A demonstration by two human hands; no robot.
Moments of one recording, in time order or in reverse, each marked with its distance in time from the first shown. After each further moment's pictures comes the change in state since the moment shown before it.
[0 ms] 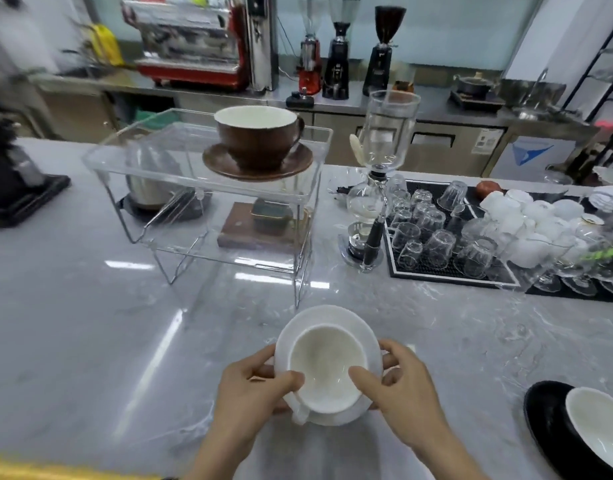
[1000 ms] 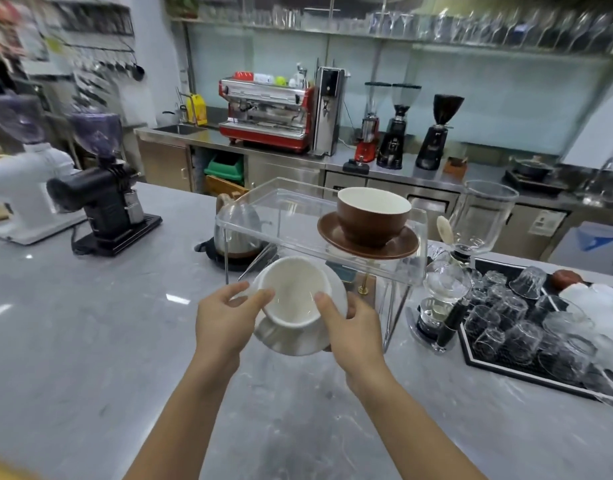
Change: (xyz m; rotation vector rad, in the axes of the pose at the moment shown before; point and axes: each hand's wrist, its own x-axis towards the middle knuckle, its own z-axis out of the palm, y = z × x) left_hand 0.082 0.133 -0.135 -0.153 0.412 0.313; right_hand 0.077 -0.171 0.174 0.267 -0.036 -0.197
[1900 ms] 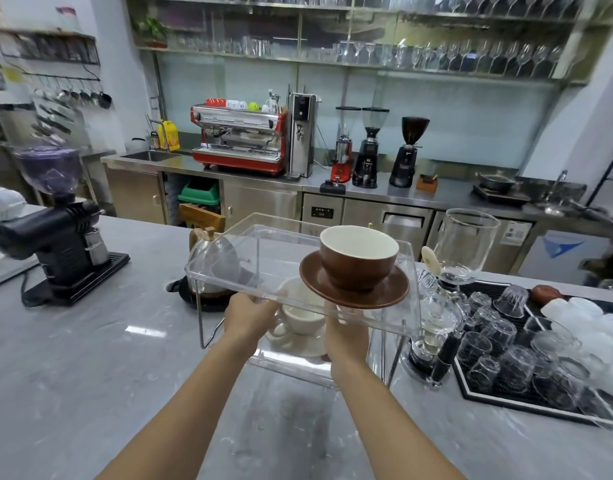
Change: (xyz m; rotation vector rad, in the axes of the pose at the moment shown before) left_hand 0.110 0.000 0.079 0.204 -0.167 0.024; right_hand 0.097 0.007 0.023 -0.040 0.322 0.171
